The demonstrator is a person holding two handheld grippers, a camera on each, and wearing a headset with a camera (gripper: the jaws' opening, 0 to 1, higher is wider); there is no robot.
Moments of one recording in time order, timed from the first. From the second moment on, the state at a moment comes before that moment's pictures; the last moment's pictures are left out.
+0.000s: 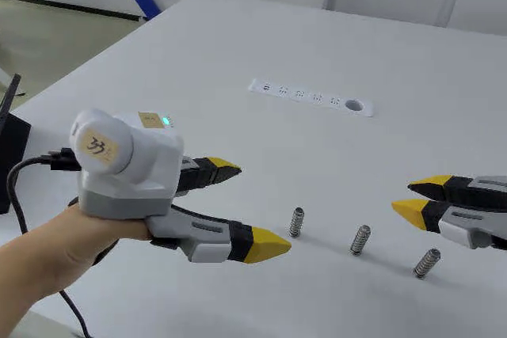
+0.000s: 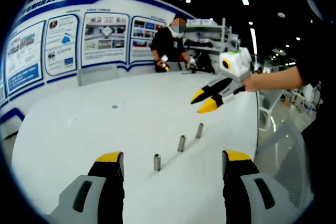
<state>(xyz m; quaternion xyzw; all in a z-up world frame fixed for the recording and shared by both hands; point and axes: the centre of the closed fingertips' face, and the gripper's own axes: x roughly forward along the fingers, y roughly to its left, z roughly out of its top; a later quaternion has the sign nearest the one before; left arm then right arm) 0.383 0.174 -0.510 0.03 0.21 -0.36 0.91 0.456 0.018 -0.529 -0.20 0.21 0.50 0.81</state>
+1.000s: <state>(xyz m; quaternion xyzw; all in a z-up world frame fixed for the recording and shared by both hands) 0.389 0.164 -0.514 0.07 0.24 -0.38 0.89 0.408 -0.060 -0.524 -0.21 0.22 0.55 0.78</state>
